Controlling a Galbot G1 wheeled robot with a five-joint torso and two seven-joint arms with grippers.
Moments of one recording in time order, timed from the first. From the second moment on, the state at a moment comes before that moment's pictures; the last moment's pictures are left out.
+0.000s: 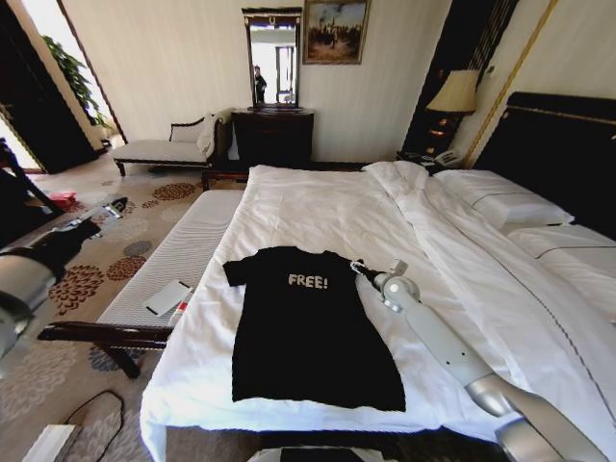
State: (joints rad) left arm 1.16 -0.89 -1.22 -2.40 -1.58 0.73 -0.67; right arm -0.61 0.99 0.02 1.32 1.39 -0.32 0.38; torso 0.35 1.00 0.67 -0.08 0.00
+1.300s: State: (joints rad) left arm 1.17 -0.91 -1.21 -2.40 -1.56 0.73 -0.66; right arm -0.55 1.02 -0.16 1.45 1.37 -0.27 0.39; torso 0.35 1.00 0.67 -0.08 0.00
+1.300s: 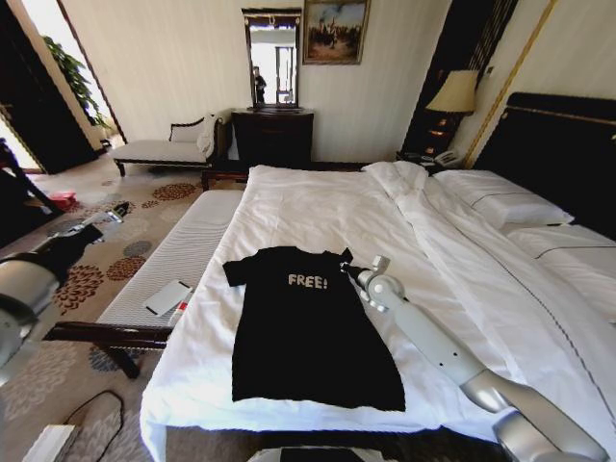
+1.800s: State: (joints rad) left arm 1.17 -0.92 -1.20 -2.37 -1.54 0.73 -0.66; right arm -0.50 1.20 -0.30 1.35 1.28 -0.22 0.36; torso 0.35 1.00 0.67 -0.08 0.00
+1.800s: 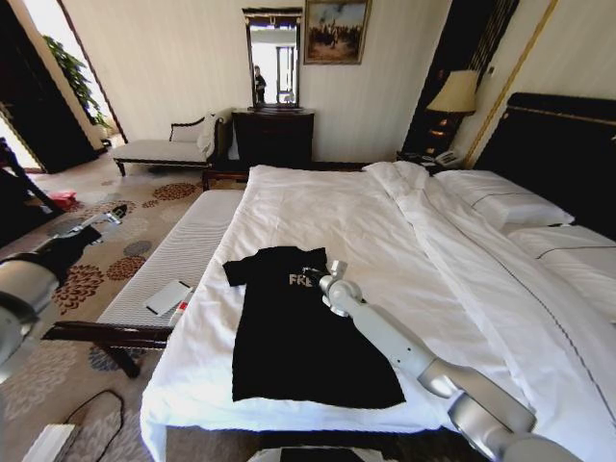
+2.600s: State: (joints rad) left arm 1.17 -0.94 -1.18 -2.37 -1.51 0.73 -0.65; right arm -0.51 1.14 -0.22 1.34 1.33 -0.22 0.33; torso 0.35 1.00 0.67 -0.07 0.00
